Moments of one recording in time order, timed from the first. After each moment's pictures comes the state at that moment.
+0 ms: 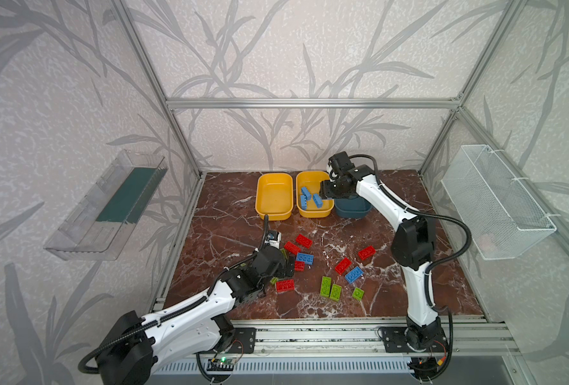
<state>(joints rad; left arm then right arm) -0.79 1.00 0.50 -0.22 -0.35 -0.49 0.46 2.28 2.23 -0.93 -0.06 0.32</state>
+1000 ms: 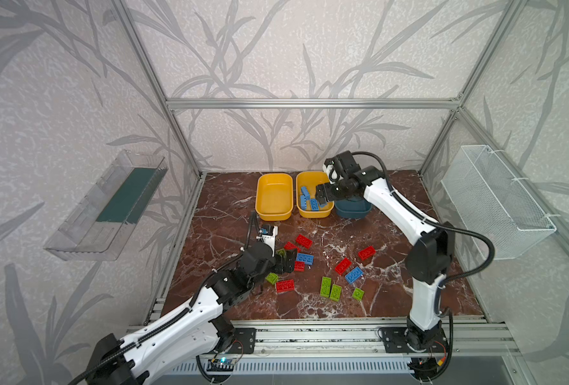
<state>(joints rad) -0.79 0.81 0.52 -0.24 -0.18 -0.51 0.52 1.87 1.77 -0.87 -0.07 0.23</state>
